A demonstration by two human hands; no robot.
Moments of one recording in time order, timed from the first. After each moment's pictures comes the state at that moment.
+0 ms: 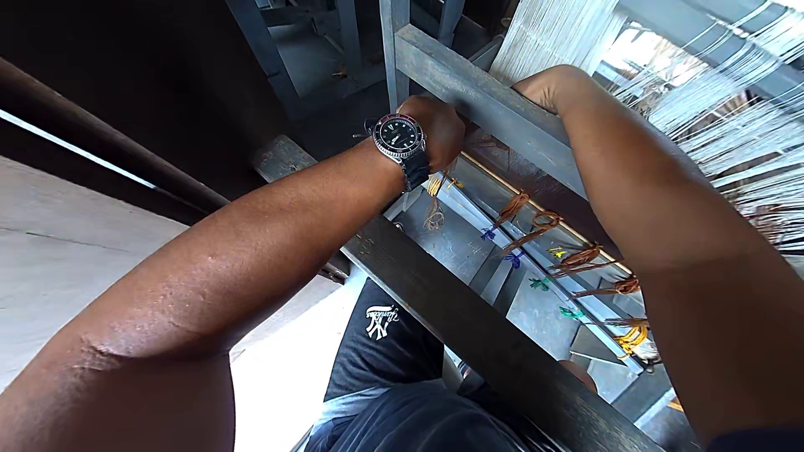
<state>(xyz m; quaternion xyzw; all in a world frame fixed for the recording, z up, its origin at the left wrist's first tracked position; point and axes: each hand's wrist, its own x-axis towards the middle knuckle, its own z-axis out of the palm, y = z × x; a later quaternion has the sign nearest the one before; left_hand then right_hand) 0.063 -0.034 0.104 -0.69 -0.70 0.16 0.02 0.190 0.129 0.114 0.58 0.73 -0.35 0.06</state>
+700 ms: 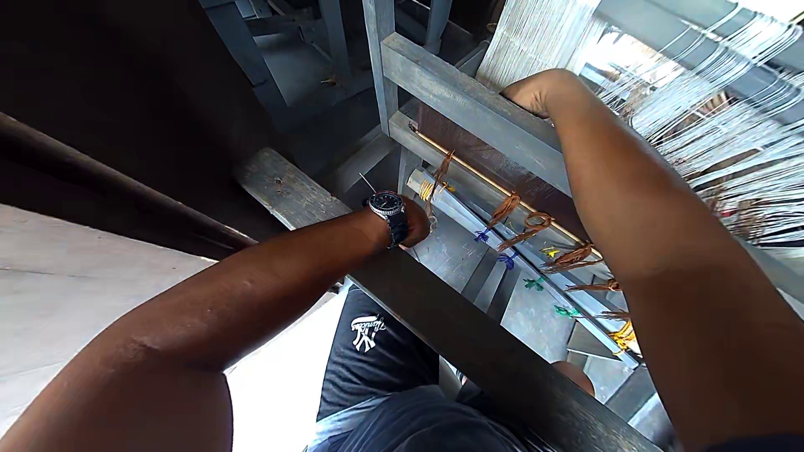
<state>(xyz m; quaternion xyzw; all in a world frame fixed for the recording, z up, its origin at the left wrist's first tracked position) 0.071 -0.052 -0.008 -0.73 -0.56 0.36 -0.14 0.196 0.146 0.110 0.60 0.74 -0.30 0.09</state>
